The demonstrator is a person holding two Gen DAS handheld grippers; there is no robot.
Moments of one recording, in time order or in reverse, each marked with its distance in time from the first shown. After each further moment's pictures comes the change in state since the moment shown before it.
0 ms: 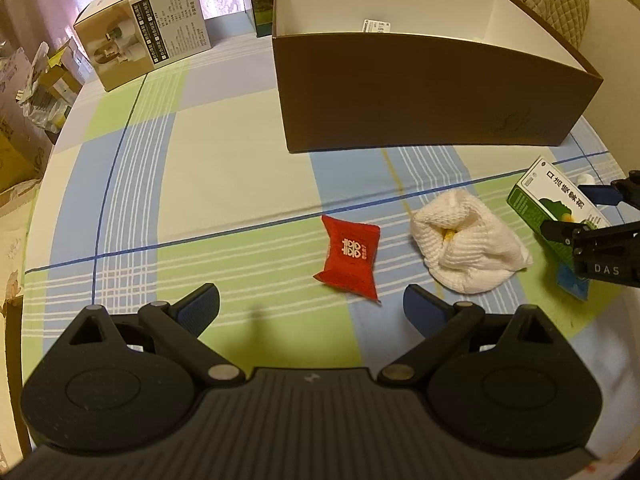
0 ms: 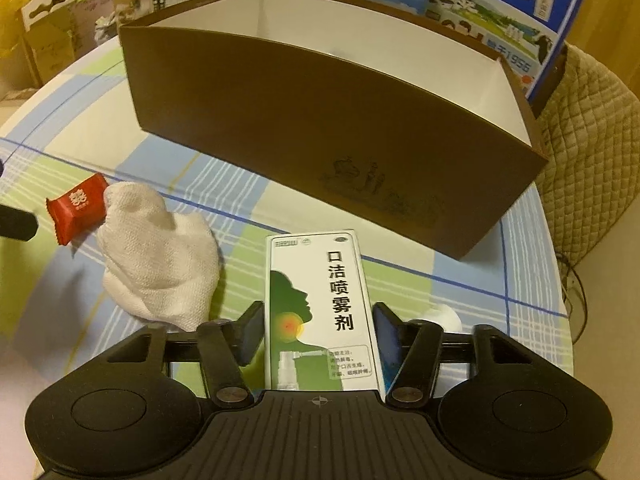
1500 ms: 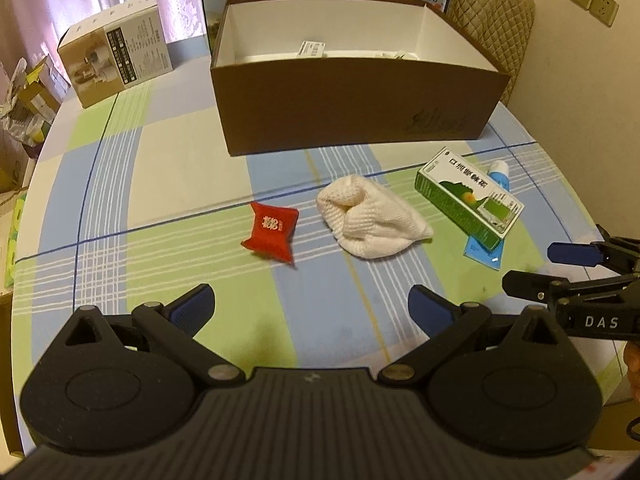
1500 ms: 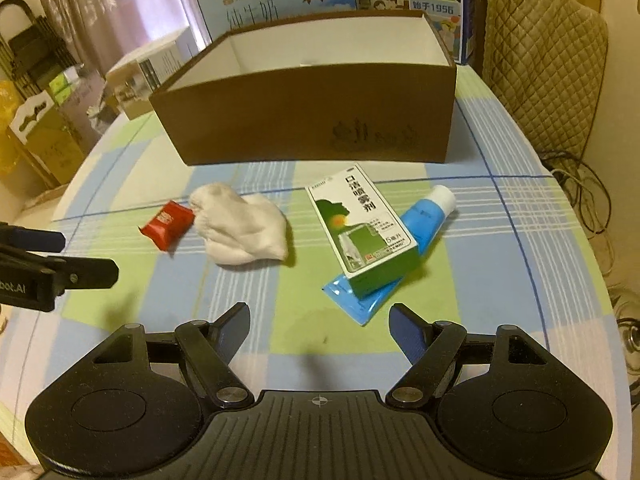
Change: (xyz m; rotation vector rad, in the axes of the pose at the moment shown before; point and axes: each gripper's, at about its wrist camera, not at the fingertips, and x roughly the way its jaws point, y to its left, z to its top) left arm -0.063 -0.035 -0.029 0.030 -0.047 -0.105; right arm -0.097 0.004 -0.058 0.368 -0.025 0.141
